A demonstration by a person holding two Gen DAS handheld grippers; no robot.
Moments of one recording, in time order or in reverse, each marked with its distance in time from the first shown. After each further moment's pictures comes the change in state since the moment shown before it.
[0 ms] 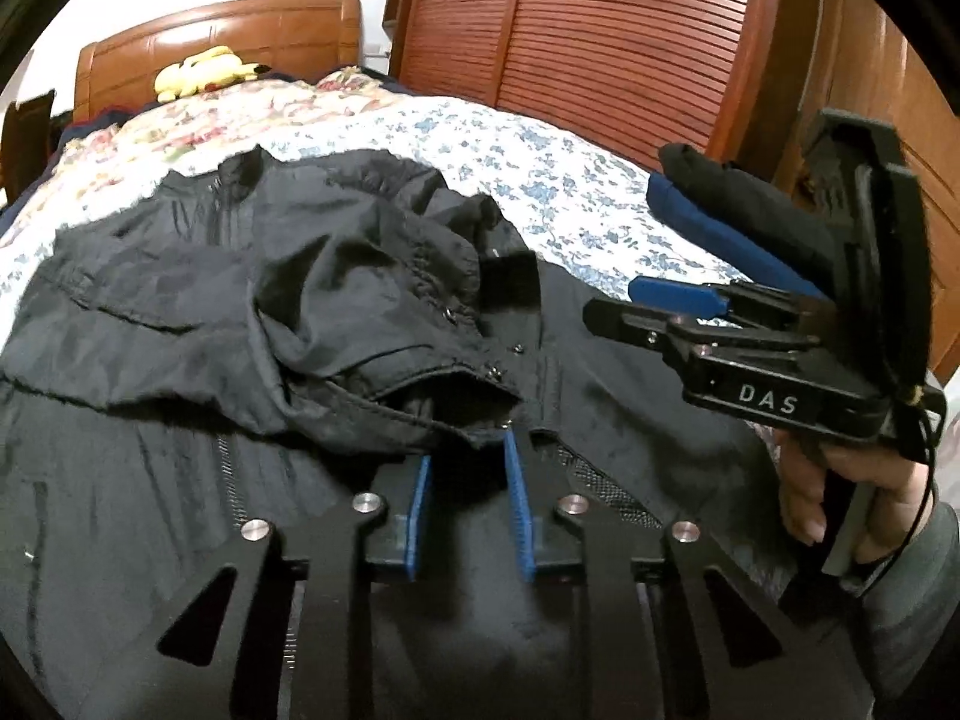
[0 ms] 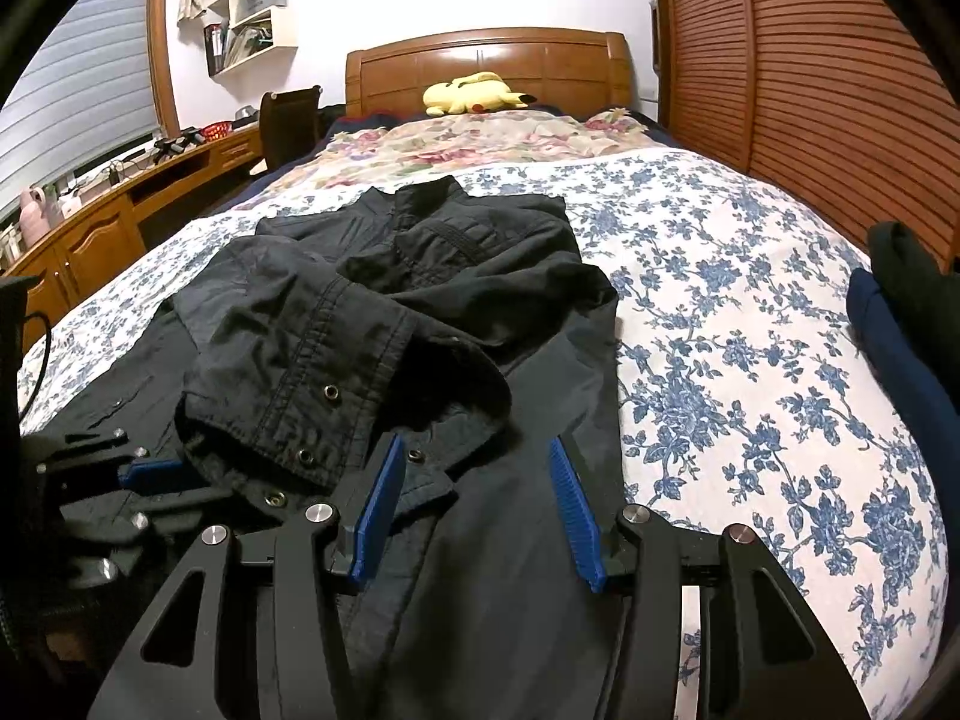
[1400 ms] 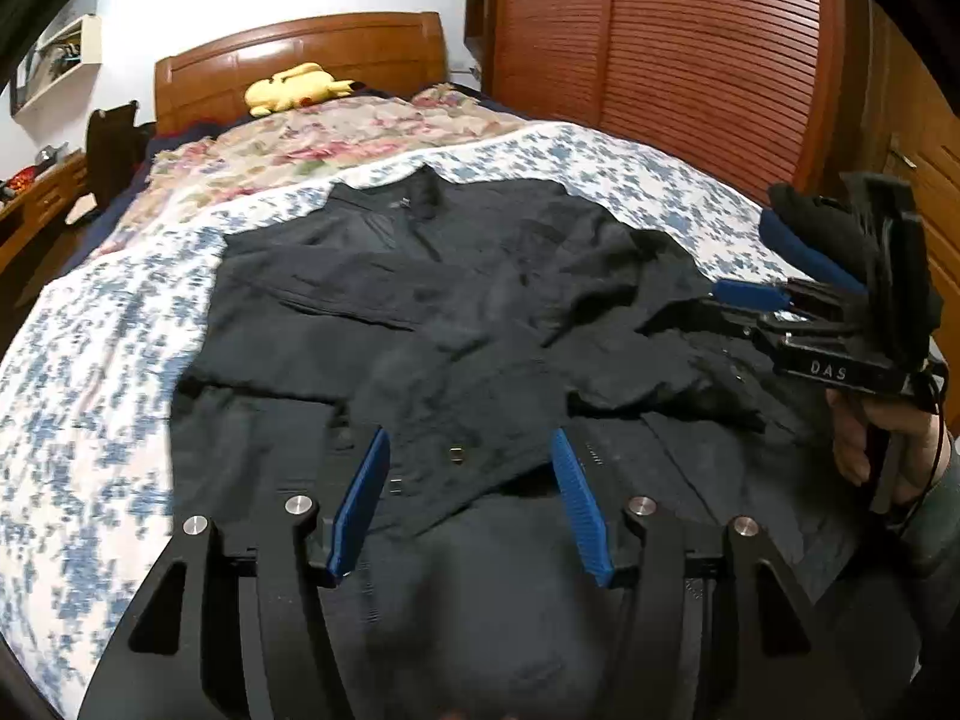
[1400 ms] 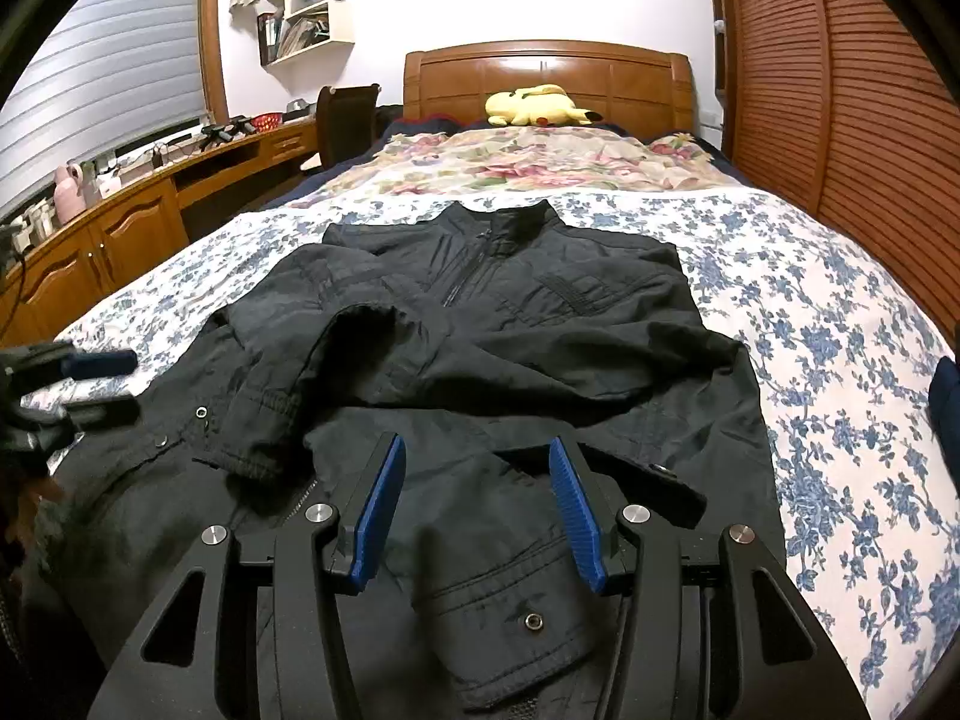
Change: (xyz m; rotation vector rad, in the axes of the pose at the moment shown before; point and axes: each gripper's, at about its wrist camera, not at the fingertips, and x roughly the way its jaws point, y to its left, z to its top) left arm -0.069 0.126 -0.004 -0.011 -0.005 0.185; right arm 0.054 0.055 0.035 -0.072 -0.027 0.077
